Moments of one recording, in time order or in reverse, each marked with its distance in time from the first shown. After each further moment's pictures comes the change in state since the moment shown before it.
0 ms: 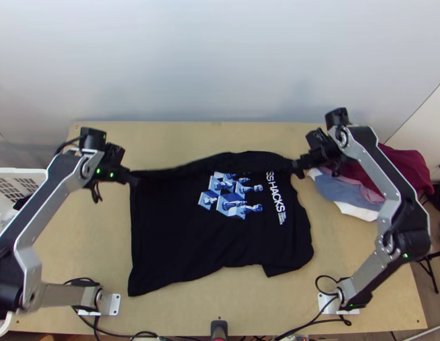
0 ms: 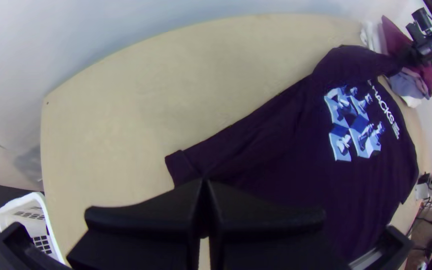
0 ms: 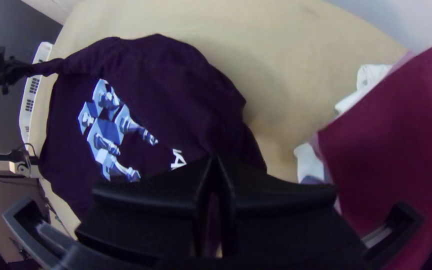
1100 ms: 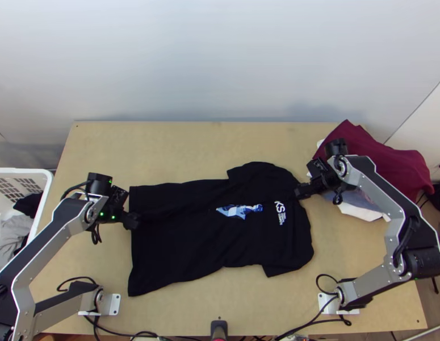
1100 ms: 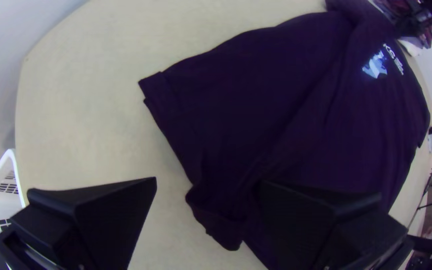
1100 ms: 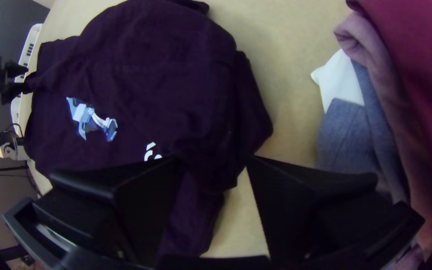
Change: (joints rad) left arm -0.031 -0.233 -0.455 0.092 -0.026 0.044; right arm -0.009 -0.146 -0.381 0.141 0.043 -0.019
